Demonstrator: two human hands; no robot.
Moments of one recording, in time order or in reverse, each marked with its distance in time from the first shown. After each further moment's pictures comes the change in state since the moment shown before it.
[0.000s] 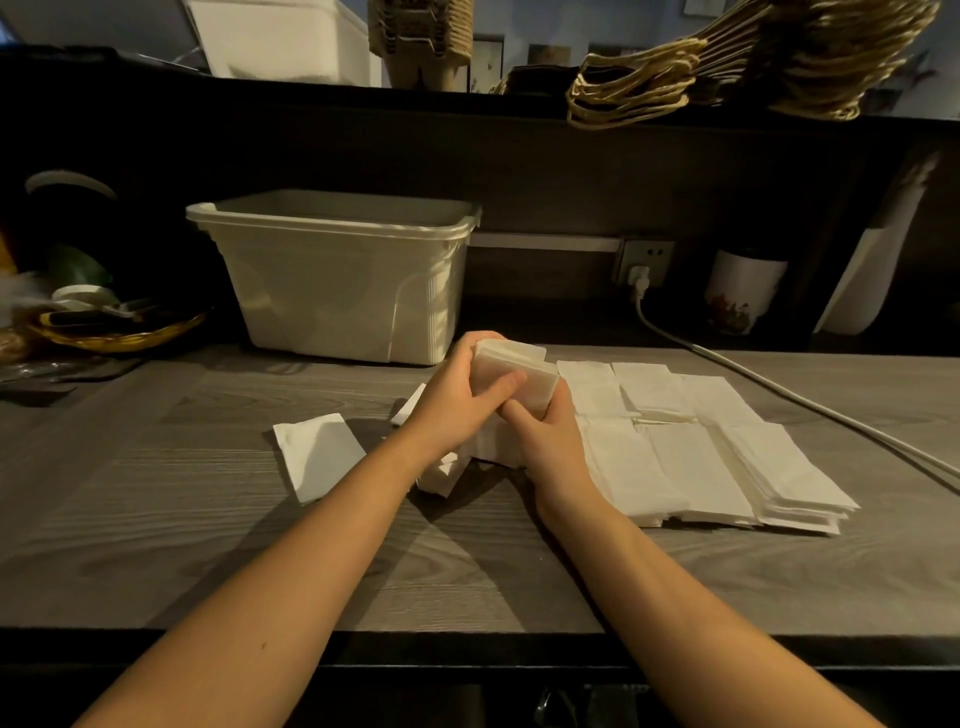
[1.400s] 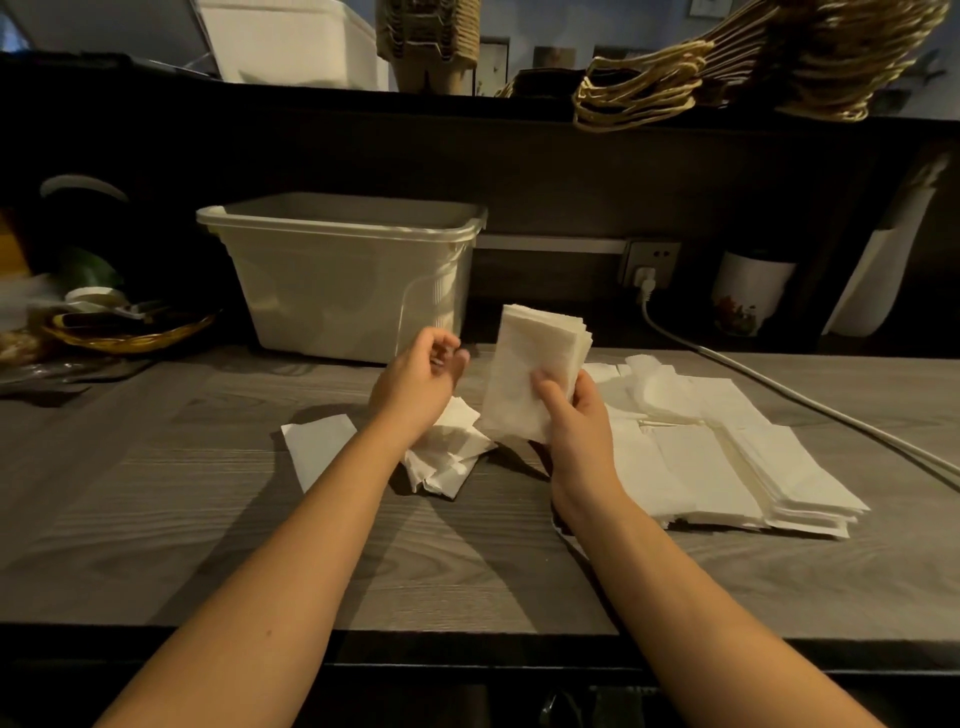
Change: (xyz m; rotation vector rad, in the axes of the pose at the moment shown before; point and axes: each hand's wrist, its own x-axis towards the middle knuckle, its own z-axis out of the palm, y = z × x) left_hand 0.012 -0.009 -0.029 0.425 0.224 -0.177; right_hand 0.004 -0.012 -0.005 0.180 0.072 0.049
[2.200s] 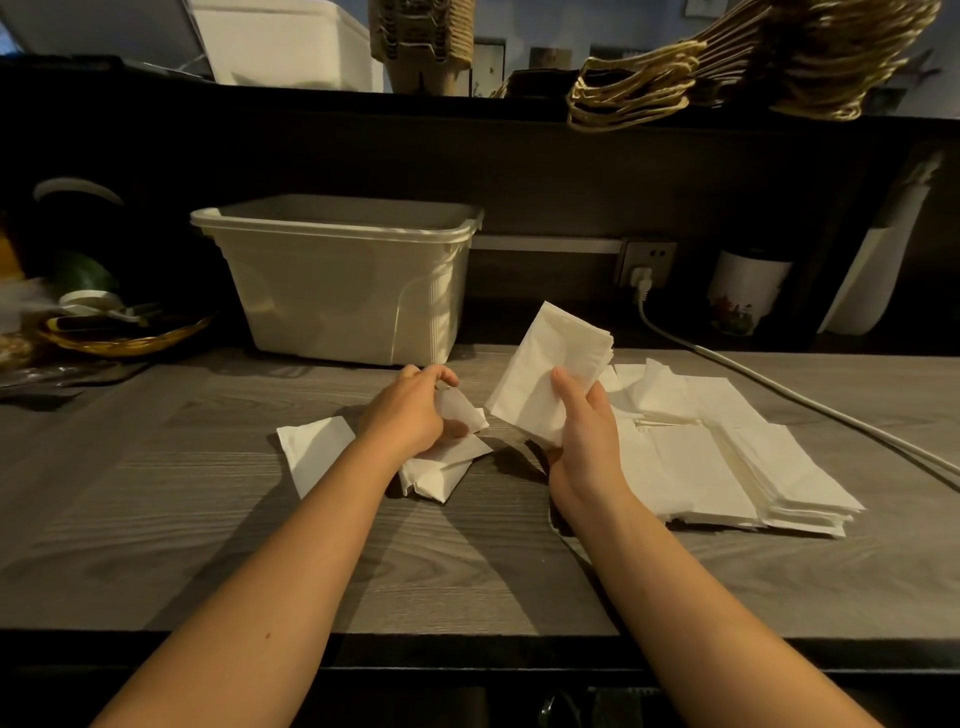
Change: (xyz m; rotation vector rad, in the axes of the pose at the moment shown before) left_hand 0.004 -0.017 0.005 0.433 -0.241 -0.121; right_hand 0.005 -0.002 -0.006 0.218 0.093 0.139
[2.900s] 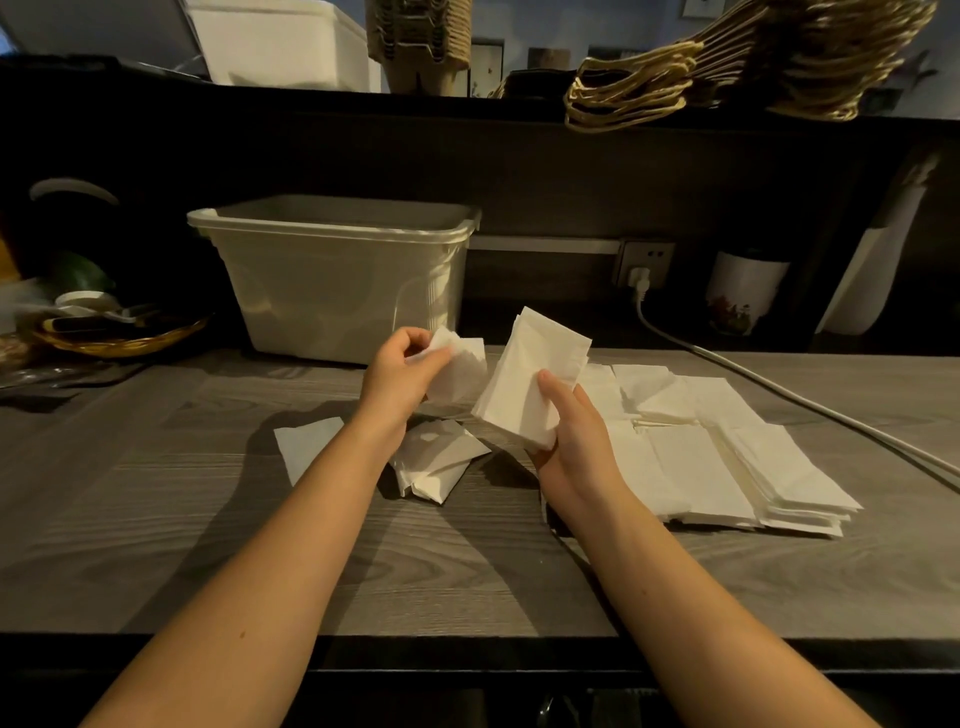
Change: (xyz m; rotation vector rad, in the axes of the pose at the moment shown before) left_hand -0.006 0.011 -0.015 -0.961 0.169 -0.041; right_hand -0.001 0.000 0.003 0.065 -0.091 0.157
